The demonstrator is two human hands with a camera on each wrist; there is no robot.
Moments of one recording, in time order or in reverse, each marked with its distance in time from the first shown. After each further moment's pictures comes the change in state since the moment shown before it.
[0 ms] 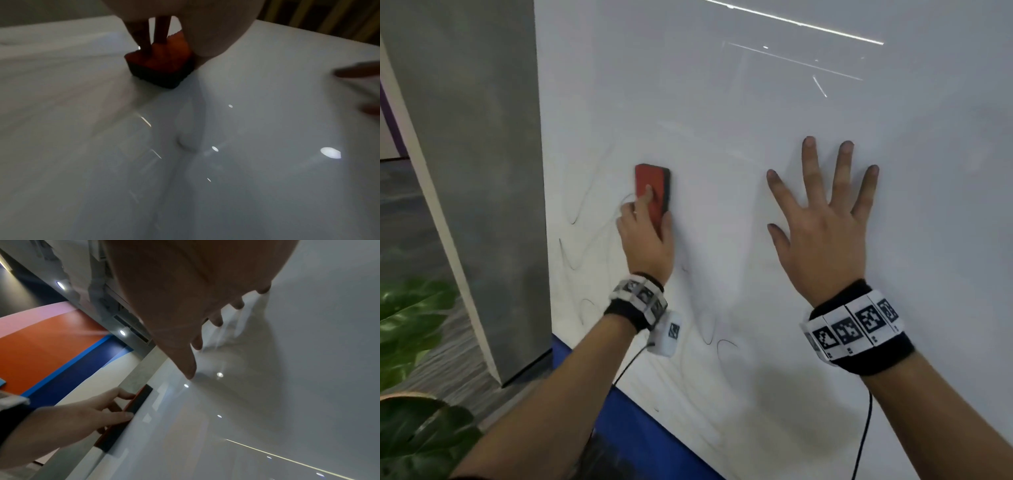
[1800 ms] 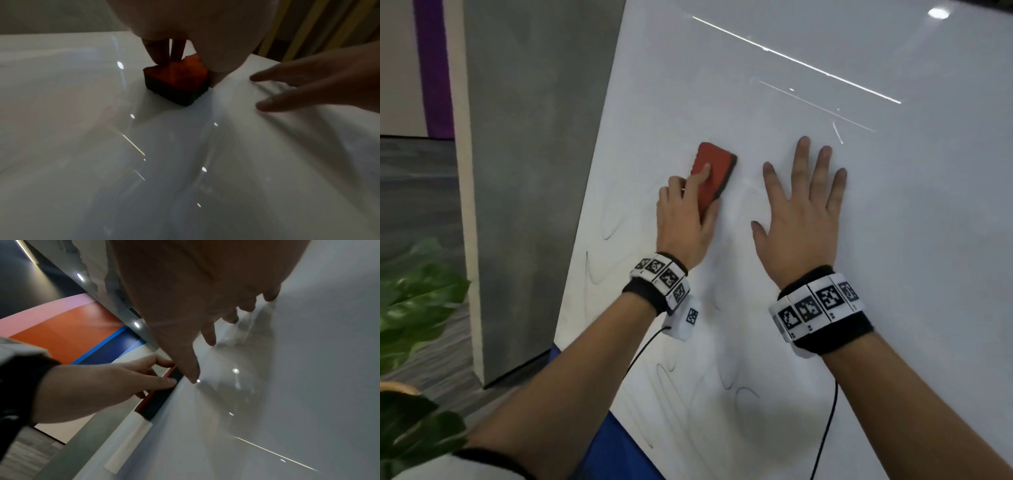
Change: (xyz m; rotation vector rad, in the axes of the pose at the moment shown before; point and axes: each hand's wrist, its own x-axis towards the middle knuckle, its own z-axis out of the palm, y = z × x) left_hand 0.087 0.005 -0.015 0.023 -0.017 0.197; right_hand 0.097 -0.088 0.002 0.046 0.002 -0.016
